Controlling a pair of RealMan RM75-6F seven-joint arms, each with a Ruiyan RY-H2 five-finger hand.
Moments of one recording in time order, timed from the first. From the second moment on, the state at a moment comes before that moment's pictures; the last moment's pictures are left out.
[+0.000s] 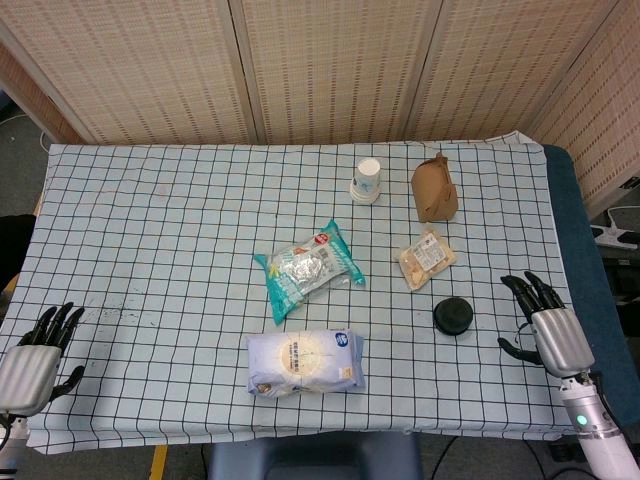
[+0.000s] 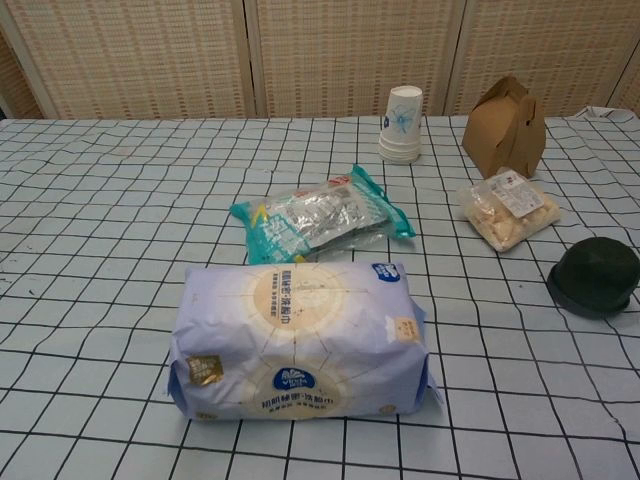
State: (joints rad) left arm -0.11 -1.13 0.00 -1.58 1.50 1.43 0.23; right arm 0.18 -1.24 0.05 -1.43 -1.56 1.43 0.13
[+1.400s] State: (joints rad) left arm -0.11 -1.13 -0.01 -1.57 1.48 1.43 0.18; right arm 0.43 -1.27 0.05 -1.42 -1.38 0.90 0.18
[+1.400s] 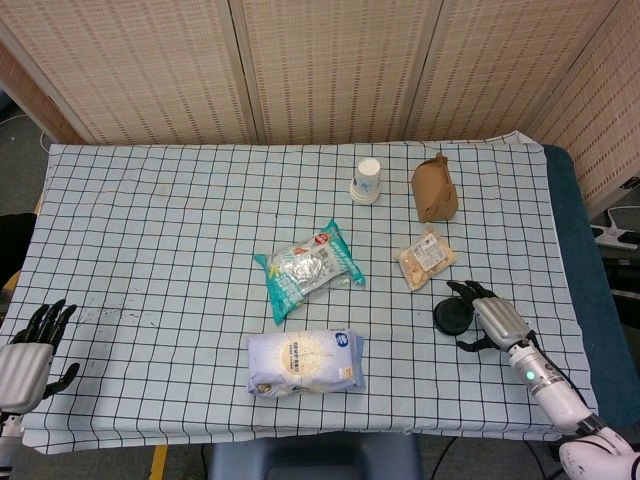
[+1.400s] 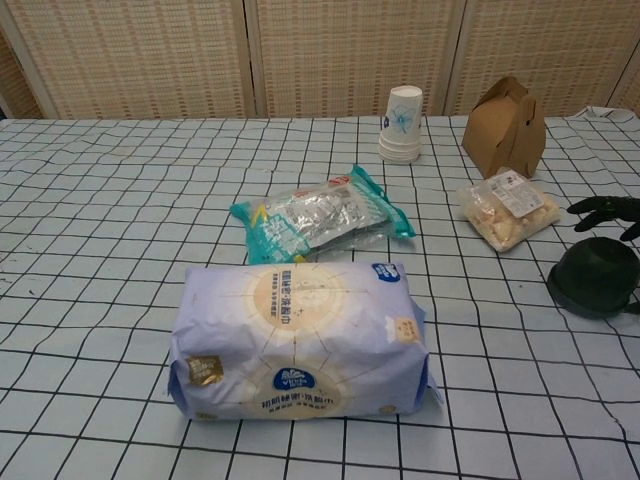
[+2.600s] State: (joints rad) left arm -0.10 -1.12 -0.02 -1.58 1.49 1.45 0.16; right arm 0.46 -1.41 0.07 -1.31 -1.22 0.89 0.00
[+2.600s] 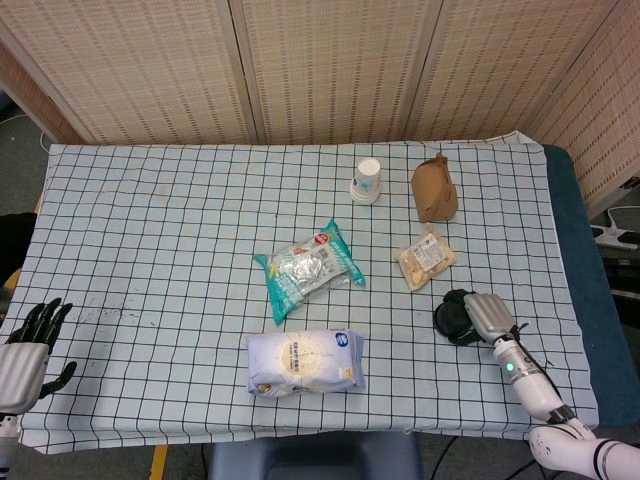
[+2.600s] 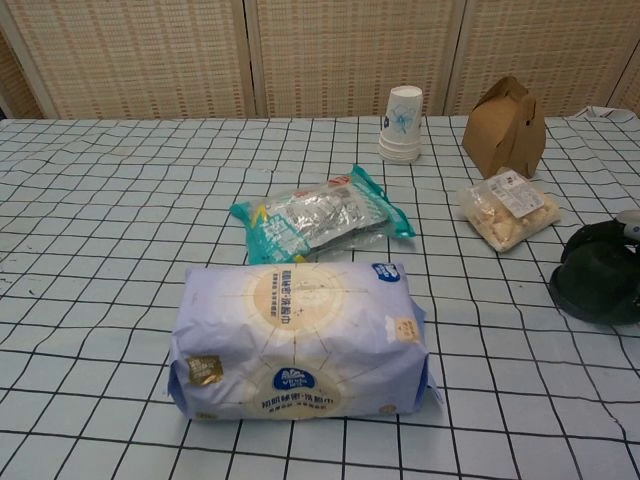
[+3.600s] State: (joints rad) left arm -0.10 -1.12 -0.01 -1.58 1.49 1.44 0.17; right arm 0.51 -1.17 0.11 -1.67 -1.26 0.91 0.00
